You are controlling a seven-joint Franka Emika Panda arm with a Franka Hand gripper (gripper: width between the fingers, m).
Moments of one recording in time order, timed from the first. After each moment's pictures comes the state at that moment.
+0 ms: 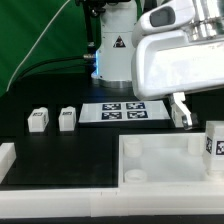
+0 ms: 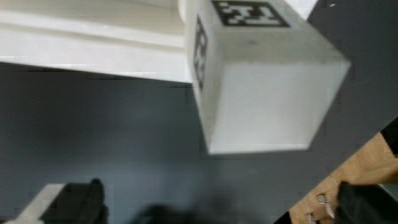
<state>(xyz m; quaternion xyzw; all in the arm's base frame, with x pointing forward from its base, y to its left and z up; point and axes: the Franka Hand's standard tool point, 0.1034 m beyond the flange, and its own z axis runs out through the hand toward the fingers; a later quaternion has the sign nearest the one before) 0.632 0.108 0.122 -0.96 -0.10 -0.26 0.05</state>
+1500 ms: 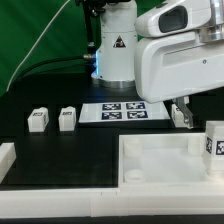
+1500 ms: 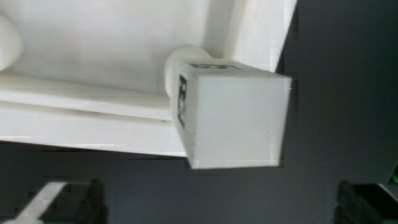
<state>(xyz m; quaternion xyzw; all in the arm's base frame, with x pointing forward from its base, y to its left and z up) 0.627 0.116 0.115 -0.99 -0.08 -0.05 0.07</state>
